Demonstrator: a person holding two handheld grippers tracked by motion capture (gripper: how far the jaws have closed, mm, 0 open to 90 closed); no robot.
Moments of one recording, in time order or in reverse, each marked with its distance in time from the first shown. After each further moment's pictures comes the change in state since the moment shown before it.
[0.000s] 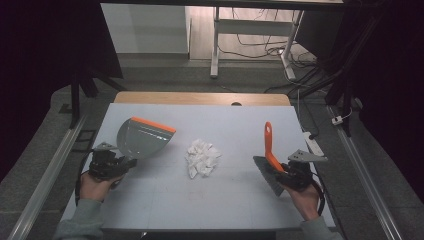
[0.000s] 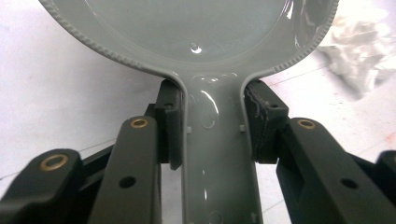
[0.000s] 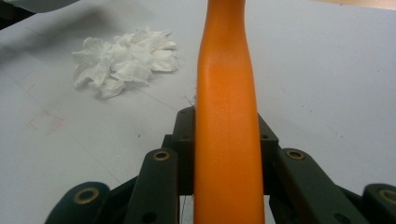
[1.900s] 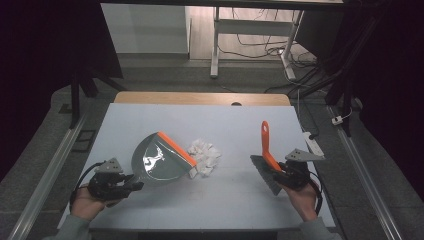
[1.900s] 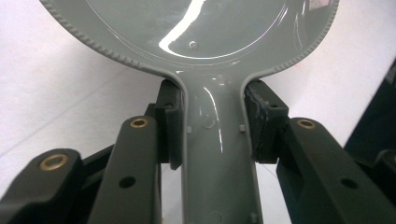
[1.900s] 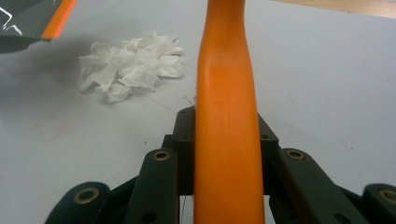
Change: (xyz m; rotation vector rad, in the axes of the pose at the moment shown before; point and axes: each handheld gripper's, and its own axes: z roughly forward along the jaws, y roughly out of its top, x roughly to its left) left arm -0.038 -0.027 -0.026 0.090 -0.227 0.340; right arm 0.007 0.005 0.004 -0.012 0.013 -0.018
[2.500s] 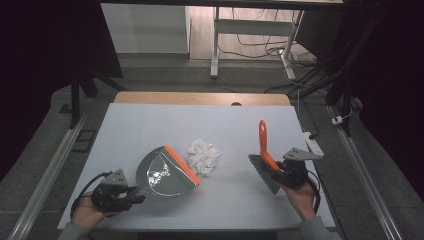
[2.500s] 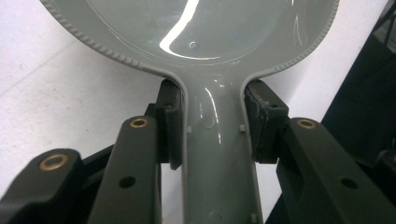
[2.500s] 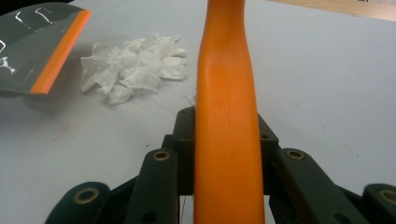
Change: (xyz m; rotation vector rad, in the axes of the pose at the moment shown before) left arm -0.013 -0.015 0.011 0.082 -0.037 0.055; right arm 0.002 0.003 0.004 0.003 0.006 -0.009
